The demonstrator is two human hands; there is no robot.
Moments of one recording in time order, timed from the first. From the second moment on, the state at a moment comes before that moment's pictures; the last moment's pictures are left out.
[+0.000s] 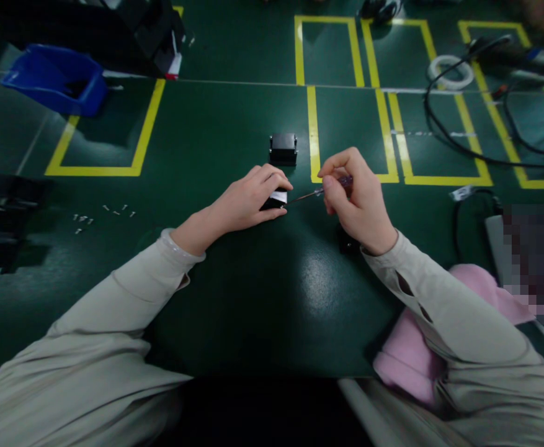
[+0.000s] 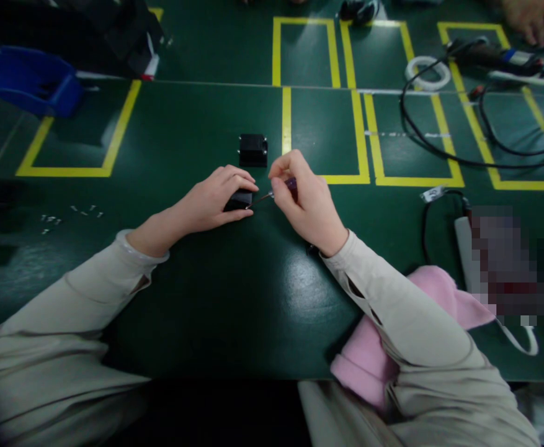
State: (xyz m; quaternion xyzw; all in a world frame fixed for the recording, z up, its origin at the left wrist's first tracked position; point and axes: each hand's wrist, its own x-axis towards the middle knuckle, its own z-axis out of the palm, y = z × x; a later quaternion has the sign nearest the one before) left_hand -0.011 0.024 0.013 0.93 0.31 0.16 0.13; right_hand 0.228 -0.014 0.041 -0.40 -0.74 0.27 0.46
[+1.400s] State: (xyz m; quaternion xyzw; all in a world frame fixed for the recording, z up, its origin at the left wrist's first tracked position) left_hand -0.011 0.024 0.014 0.92 0.31 0.16 0.14; right_hand 0.228 -0.016 0.042 -0.42 -0.74 0.28 0.44
